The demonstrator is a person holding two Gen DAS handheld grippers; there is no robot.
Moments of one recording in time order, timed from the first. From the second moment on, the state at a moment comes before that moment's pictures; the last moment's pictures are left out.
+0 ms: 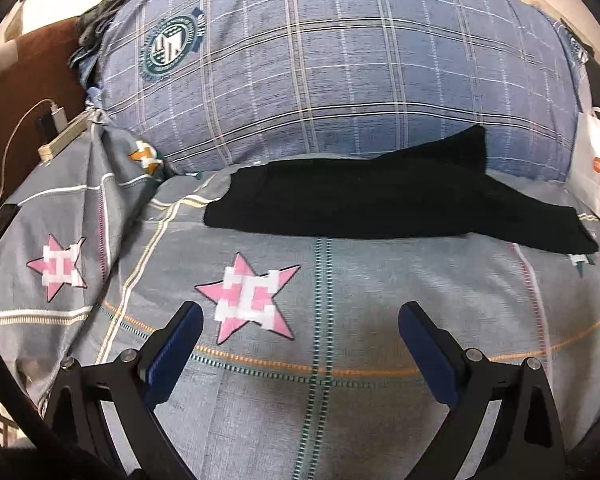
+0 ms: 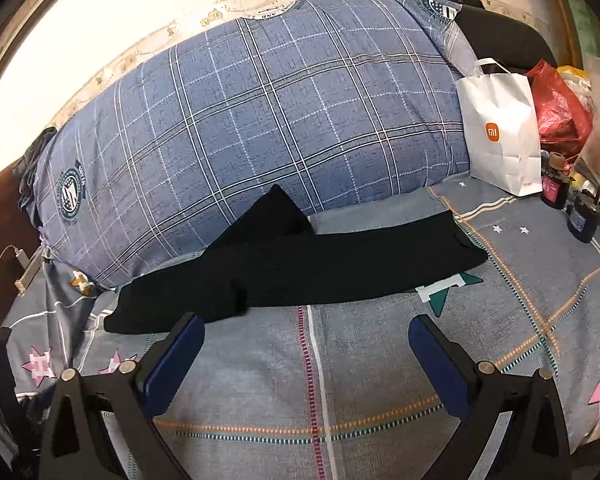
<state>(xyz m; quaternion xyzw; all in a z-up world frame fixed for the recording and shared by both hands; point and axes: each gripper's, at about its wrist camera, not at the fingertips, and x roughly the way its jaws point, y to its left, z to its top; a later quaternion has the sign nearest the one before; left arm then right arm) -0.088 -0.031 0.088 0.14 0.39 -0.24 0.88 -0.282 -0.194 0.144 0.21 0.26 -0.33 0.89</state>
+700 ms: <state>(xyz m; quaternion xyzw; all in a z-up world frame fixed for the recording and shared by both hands) 0.037 -0.153 0.149 0.10 0.45 -0.36 0.81 -0.218 -0.345 0.223 0.27 0.33 -0.34 0.84</state>
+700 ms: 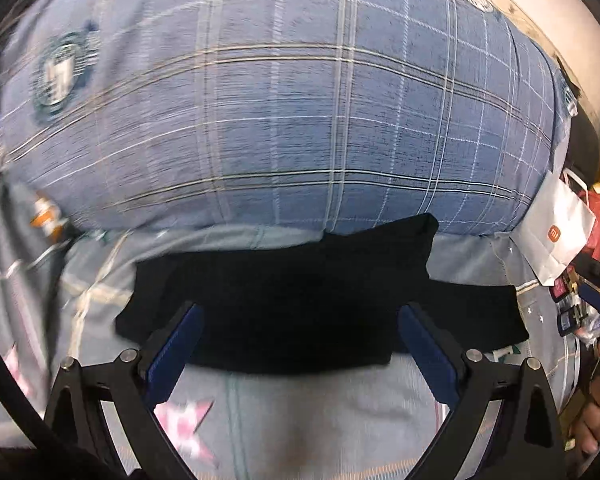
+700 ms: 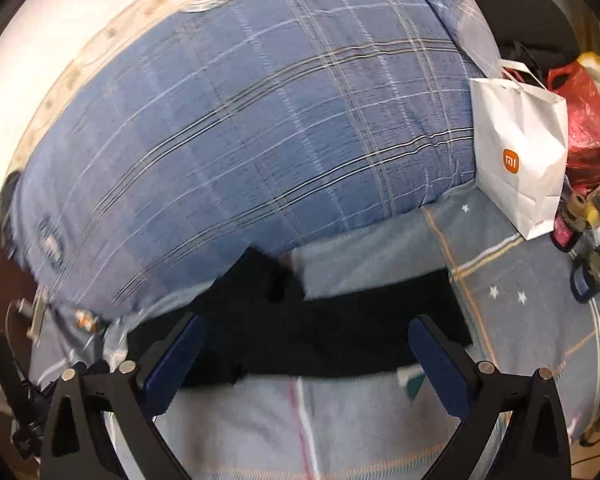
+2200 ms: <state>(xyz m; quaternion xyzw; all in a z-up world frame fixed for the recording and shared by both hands) 0.063 -0.158 0.078 0.08 0.55 -0.37 0.75 -0.303 -0.333 0.124 0.41 0.30 -0.42 0.75</state>
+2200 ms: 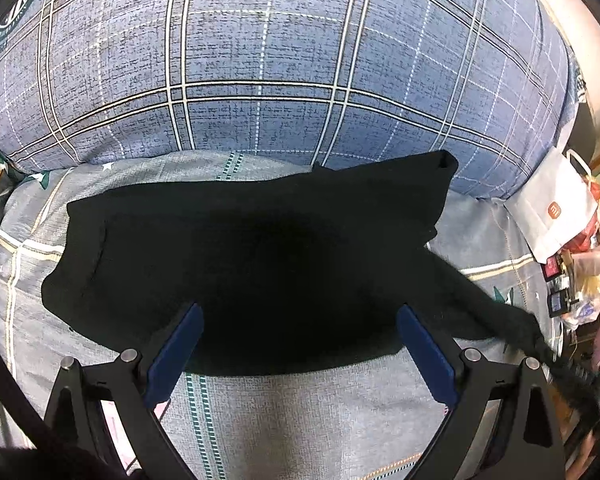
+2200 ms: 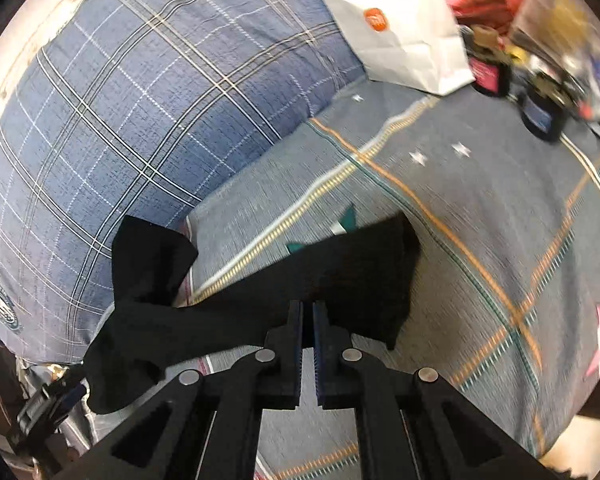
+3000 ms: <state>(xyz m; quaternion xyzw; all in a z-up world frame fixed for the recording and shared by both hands) 0.088 -0.225 0.028 0.18 0.66 -0.17 0.71 -0.373 -0.338 0.114 0.46 0.29 -0.40 0.73</state>
